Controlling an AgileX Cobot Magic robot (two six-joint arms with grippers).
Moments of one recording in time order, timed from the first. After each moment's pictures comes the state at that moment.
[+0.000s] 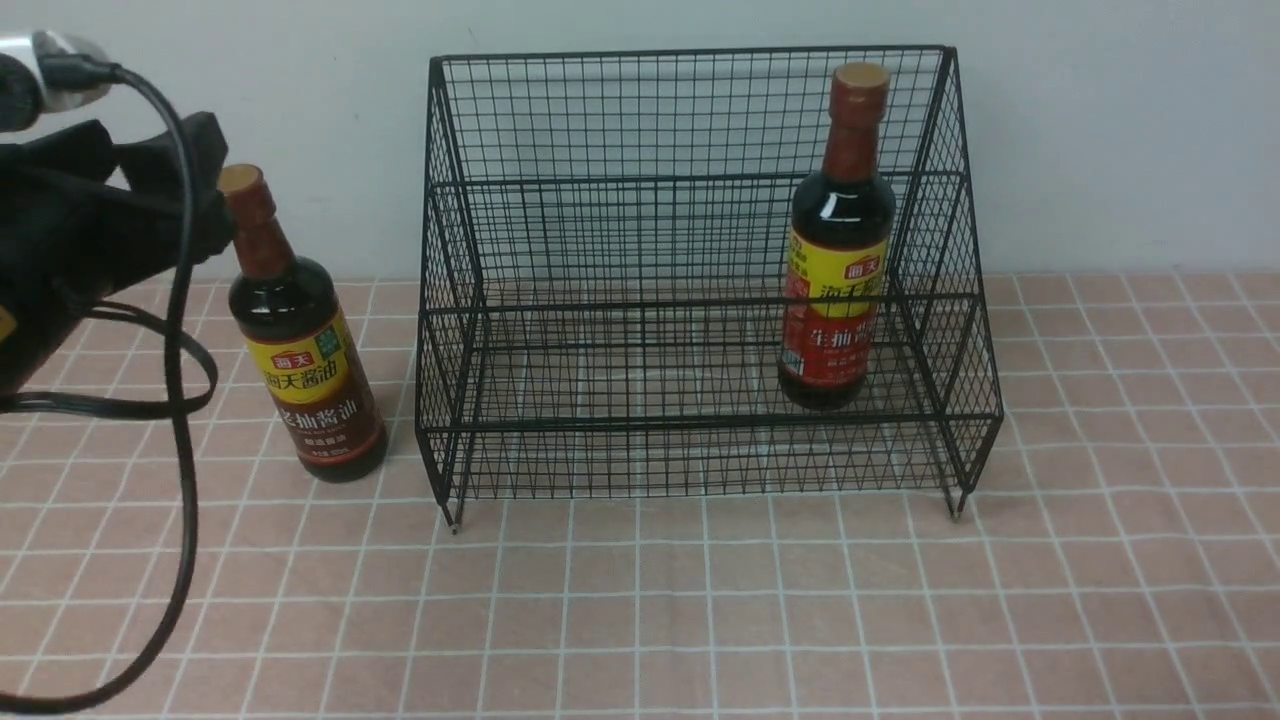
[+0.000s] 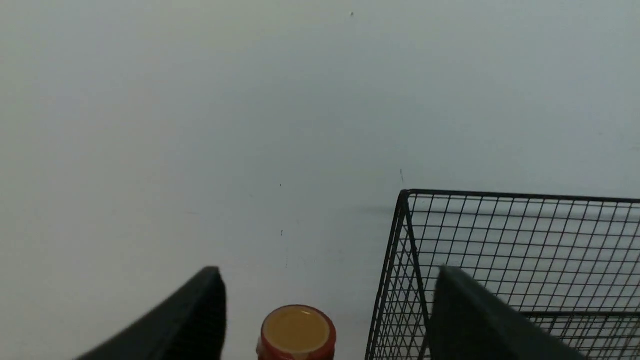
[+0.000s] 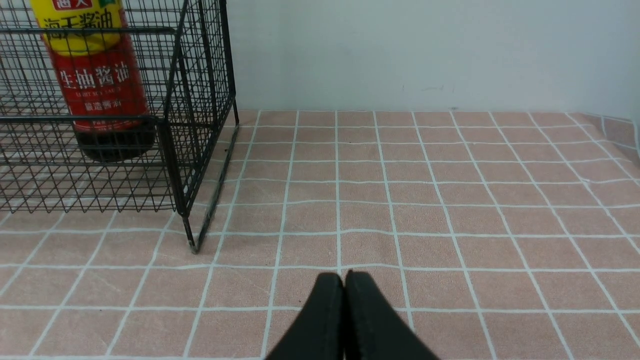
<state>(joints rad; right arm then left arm) -0.01 -0.01 0.02 0.00 0.36 0.03 -0.03 1.23 -0.67 0.22 -0.45 -0.35</state>
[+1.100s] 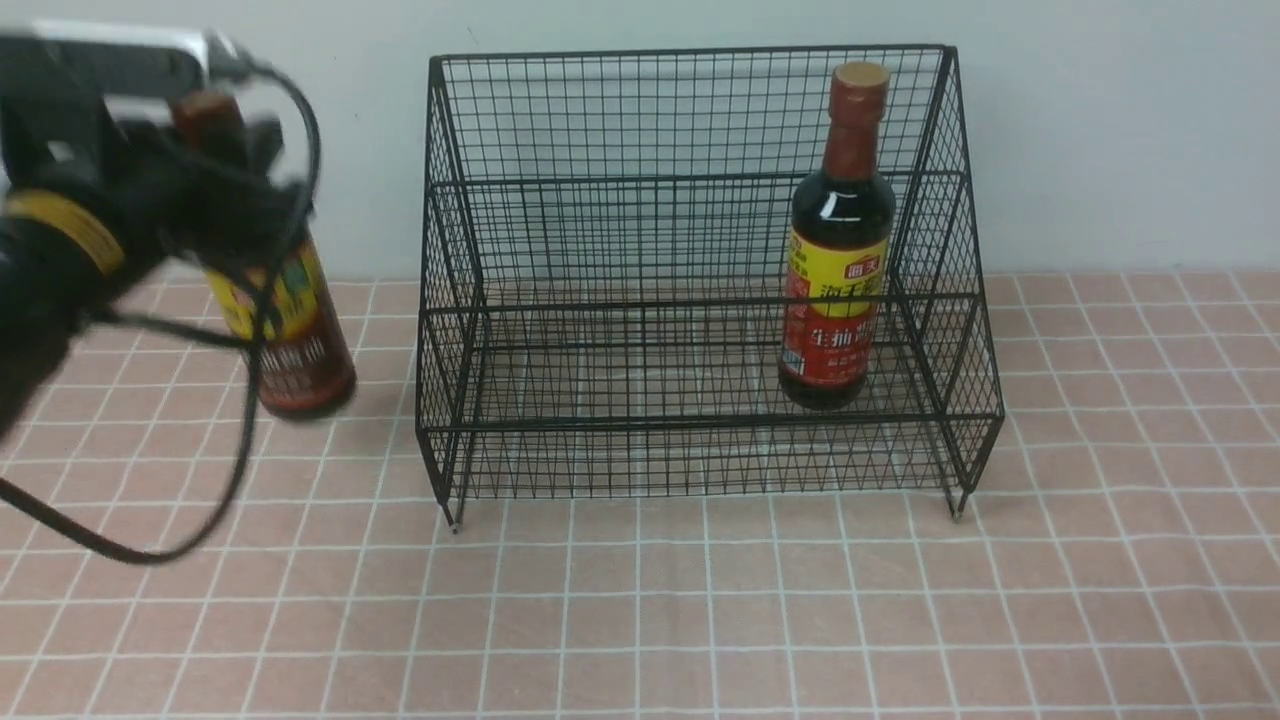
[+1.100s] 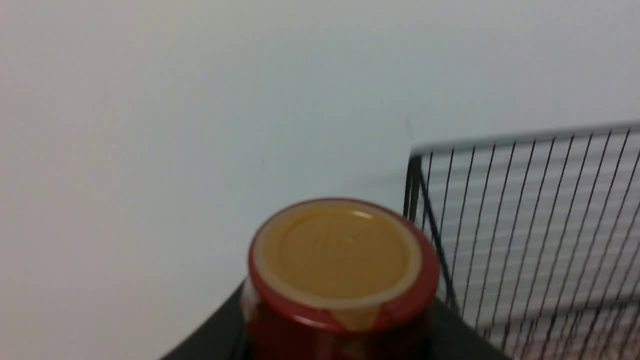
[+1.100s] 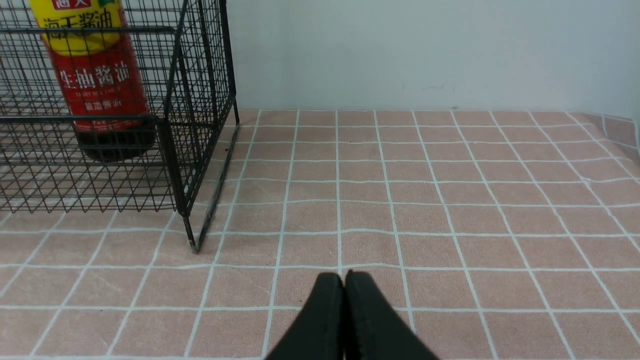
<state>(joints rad) -0.01 -0.01 0.02 0.00 0.36 0.03 -0.03 1.37 -0.89 0.38 -0.41 -0.33</state>
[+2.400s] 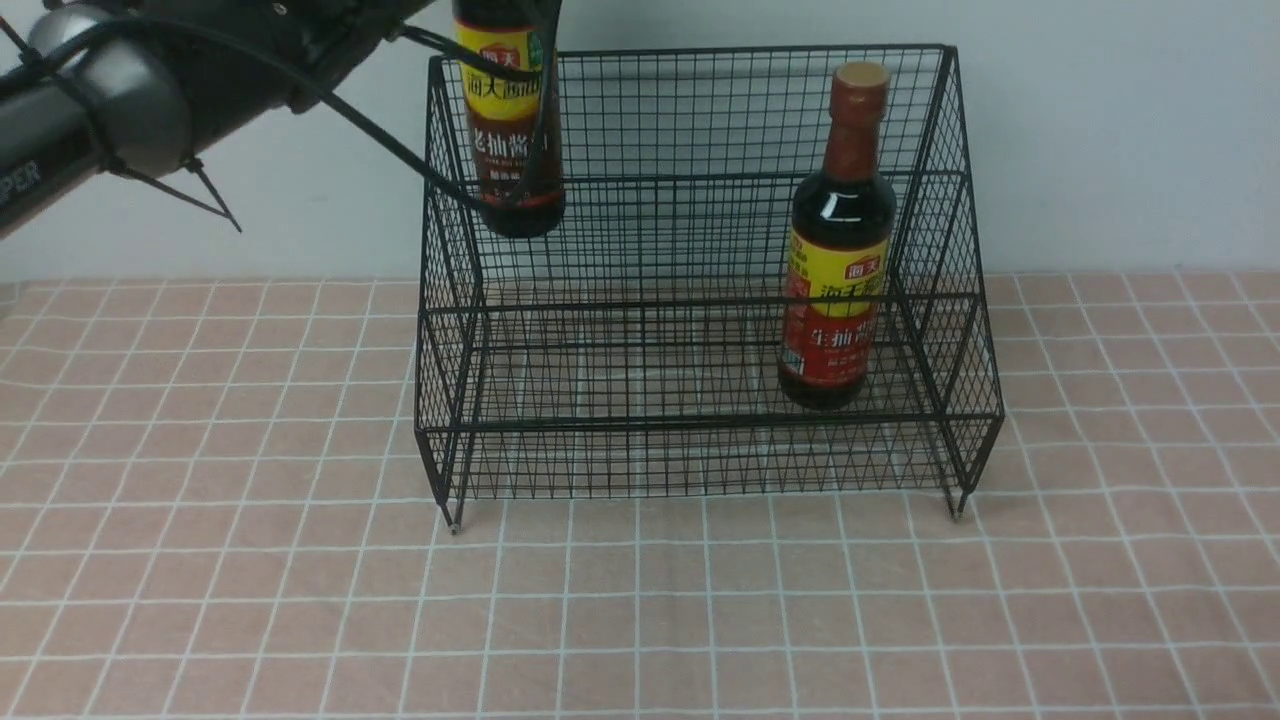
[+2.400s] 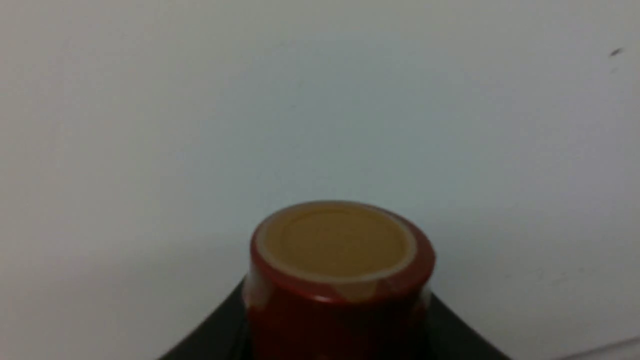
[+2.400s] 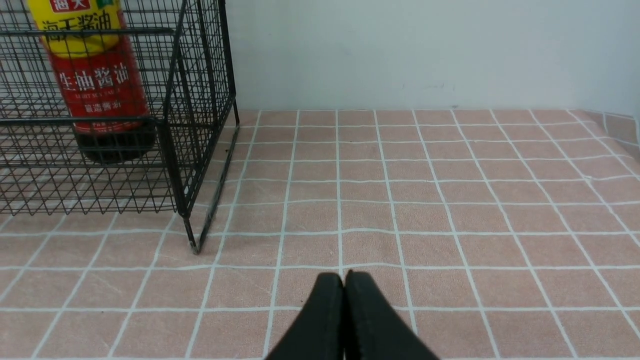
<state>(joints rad) -0.01 -0.01 0.02 0.00 0.36 0.04 -0.28 1.92 -1.74 0.71 -0.03 -0.80</state>
